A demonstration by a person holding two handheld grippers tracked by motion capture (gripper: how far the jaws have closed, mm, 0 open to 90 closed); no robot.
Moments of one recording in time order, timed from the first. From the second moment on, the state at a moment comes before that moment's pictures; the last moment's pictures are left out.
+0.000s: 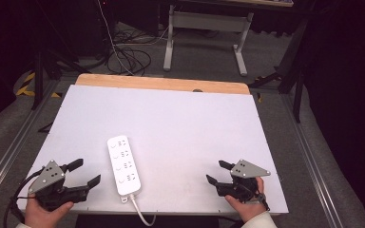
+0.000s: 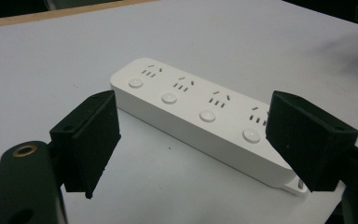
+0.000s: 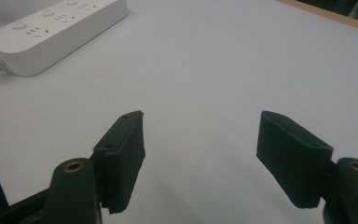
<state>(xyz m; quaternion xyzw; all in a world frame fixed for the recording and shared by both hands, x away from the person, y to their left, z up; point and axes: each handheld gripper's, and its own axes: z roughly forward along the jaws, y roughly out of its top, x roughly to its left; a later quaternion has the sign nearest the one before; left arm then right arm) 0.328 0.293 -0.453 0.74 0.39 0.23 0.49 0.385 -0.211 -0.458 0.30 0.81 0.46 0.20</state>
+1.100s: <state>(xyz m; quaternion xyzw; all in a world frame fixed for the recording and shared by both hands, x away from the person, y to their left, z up) 0.328 0.288 -0.438 0.76 0.38 0.23 0.47 0.386 -0.209 -0.460 0.29 0.82 0.45 0.20</state>
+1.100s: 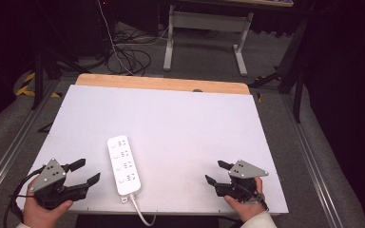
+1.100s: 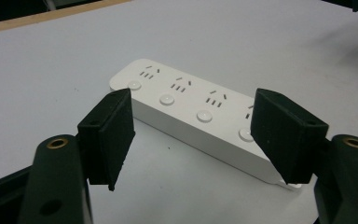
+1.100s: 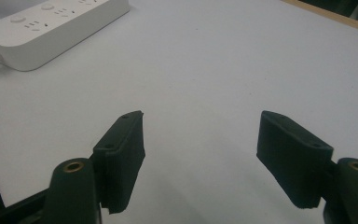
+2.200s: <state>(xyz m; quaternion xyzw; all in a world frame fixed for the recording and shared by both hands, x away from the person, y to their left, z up) 0.364 0.253 -0.415 0.78 0.37 0.22 0.46 0.387 -0.208 -0.462 0.29 0.82 0.45 0.20</state>
